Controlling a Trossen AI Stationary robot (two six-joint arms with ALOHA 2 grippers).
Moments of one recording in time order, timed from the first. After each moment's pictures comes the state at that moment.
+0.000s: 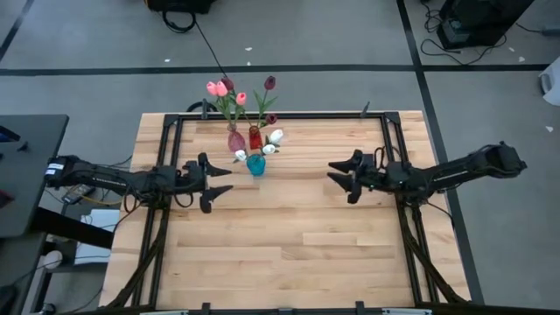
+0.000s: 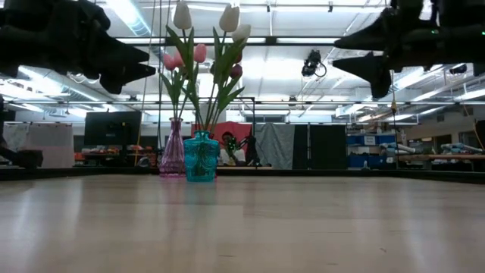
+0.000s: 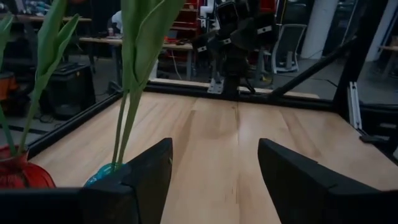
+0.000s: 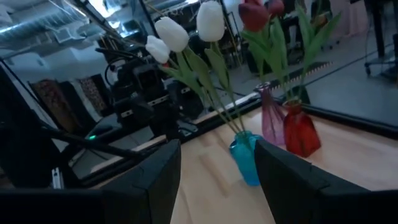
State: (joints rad) left arm -0.09 0.57 0.12 0.43 -0.24 -0.09; right arm 0.06 0.87 0.17 0.75 0.31 0.37
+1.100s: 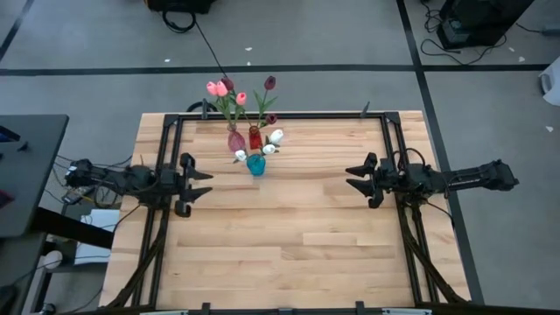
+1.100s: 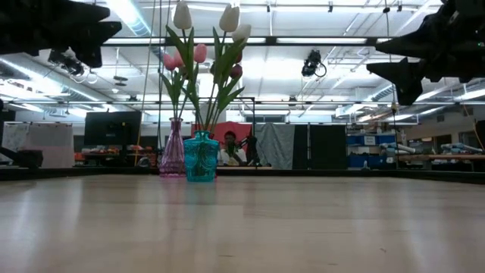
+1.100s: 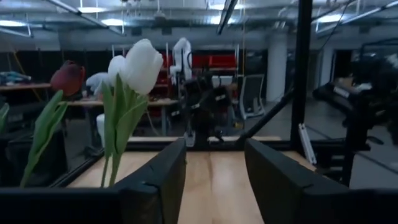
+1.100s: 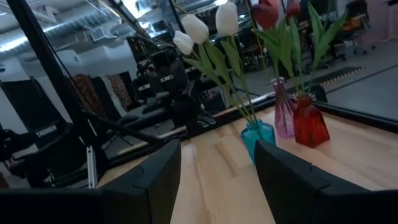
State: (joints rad) left arm -0.25 0.09 0.10 0.20 -0.27 0.05; right arm 0.06 0.26 0.01 0.35 0.21 0.34
